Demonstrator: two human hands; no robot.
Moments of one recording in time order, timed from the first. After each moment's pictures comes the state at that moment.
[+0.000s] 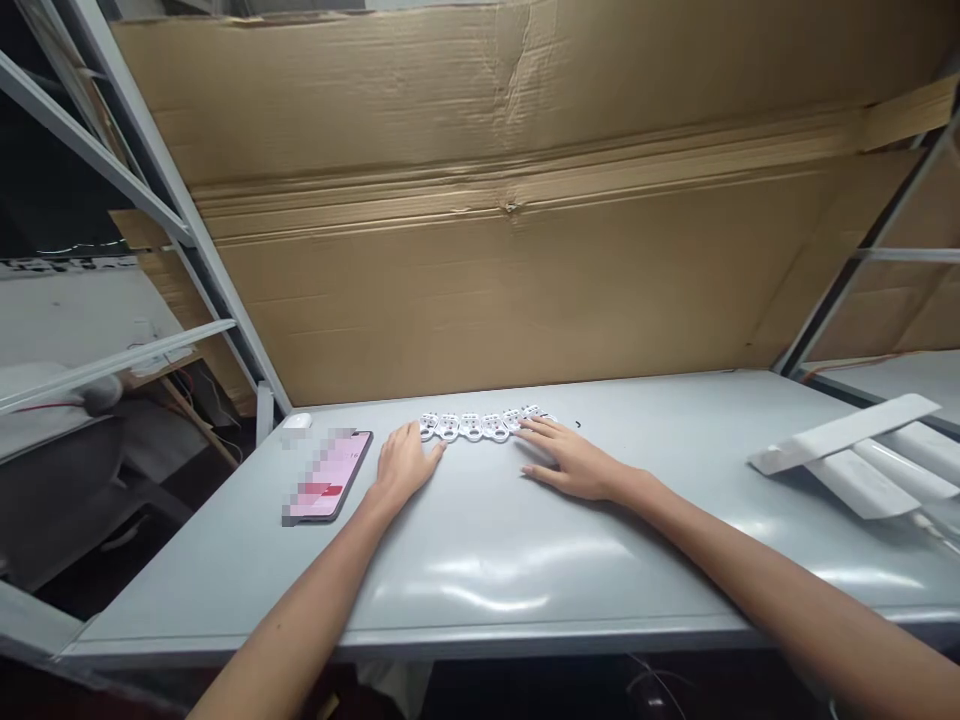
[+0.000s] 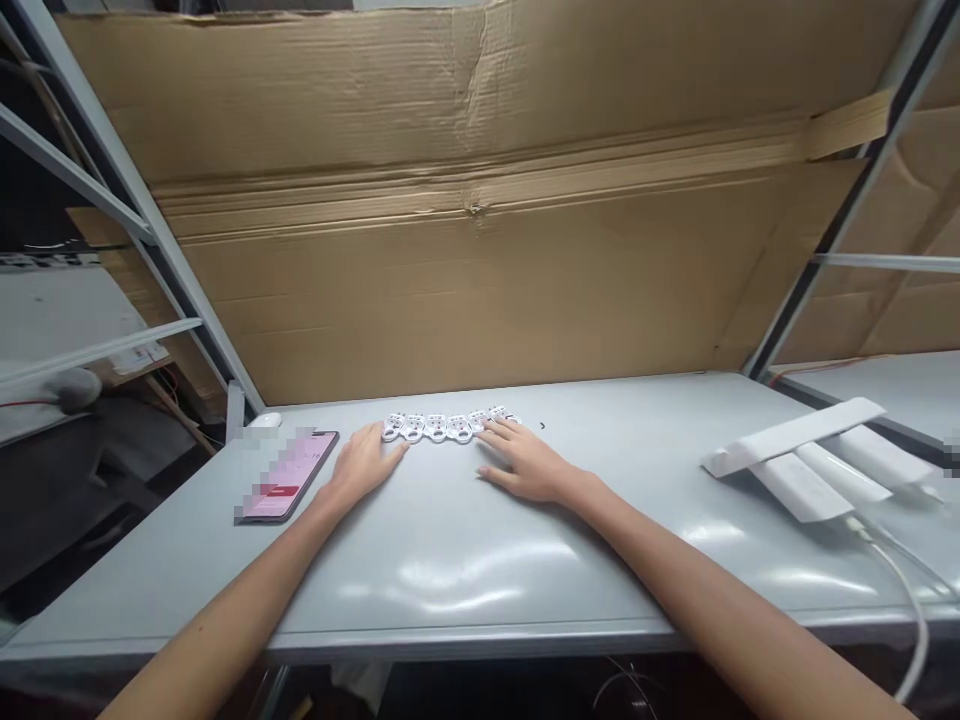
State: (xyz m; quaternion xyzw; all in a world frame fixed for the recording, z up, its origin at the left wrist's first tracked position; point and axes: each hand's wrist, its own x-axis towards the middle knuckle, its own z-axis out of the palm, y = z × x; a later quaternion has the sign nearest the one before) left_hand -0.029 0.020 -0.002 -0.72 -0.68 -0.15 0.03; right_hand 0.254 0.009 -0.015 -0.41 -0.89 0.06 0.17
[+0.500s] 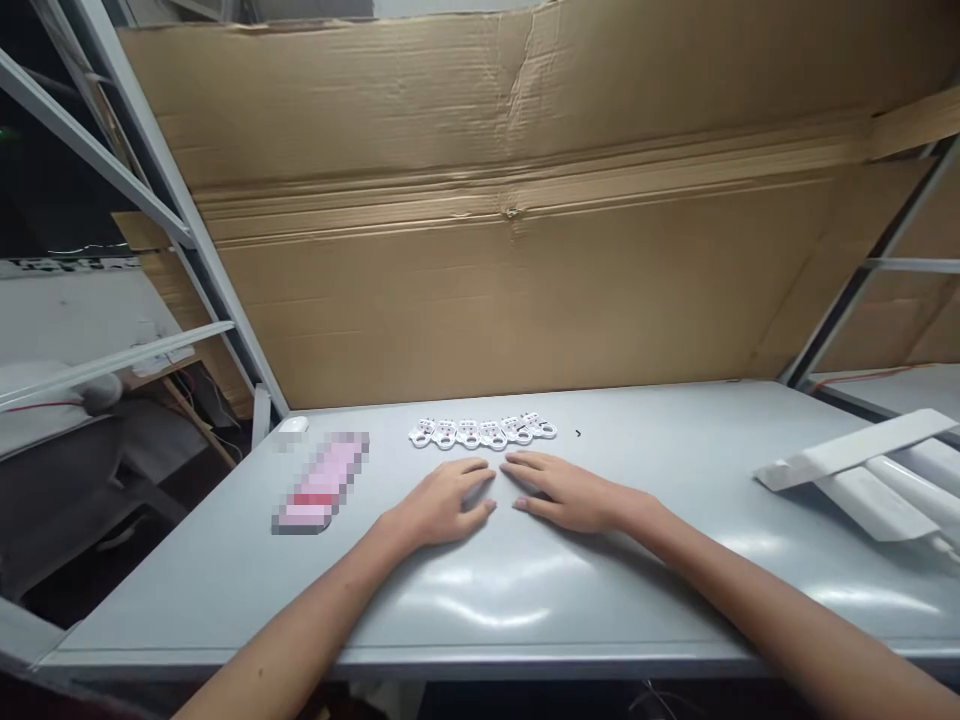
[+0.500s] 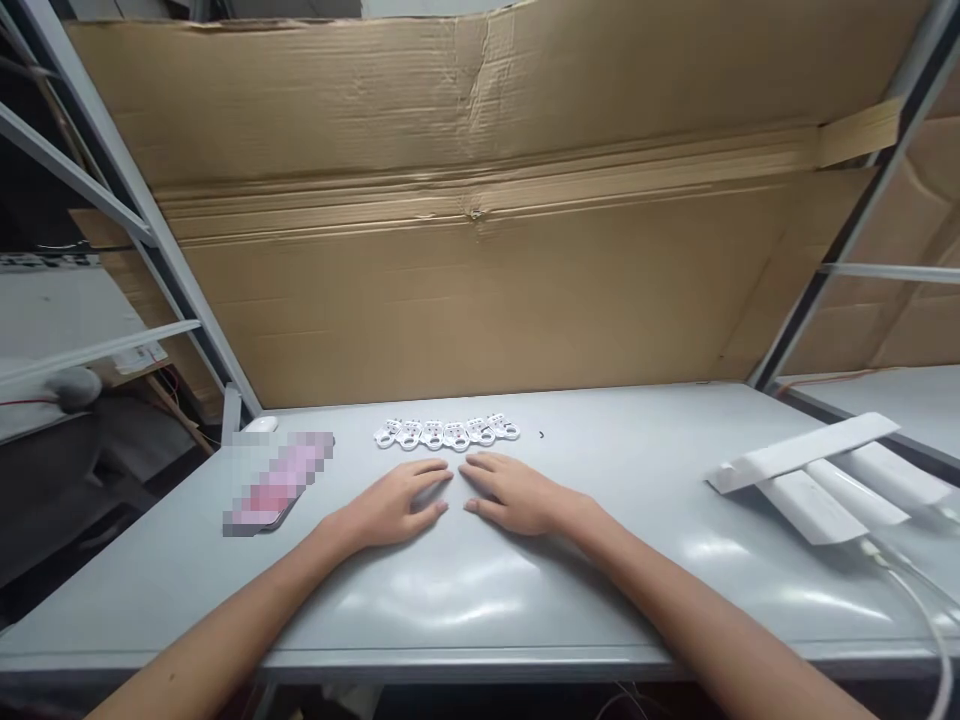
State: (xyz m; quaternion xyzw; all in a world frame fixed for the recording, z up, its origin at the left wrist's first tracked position) left_hand -0.001 -0.016 -0.006 -0.92 -0.35 -0.15 -0.06; right_hand 0.241 -0.013 0.001 -0.37 -0.91 0.15 0.09
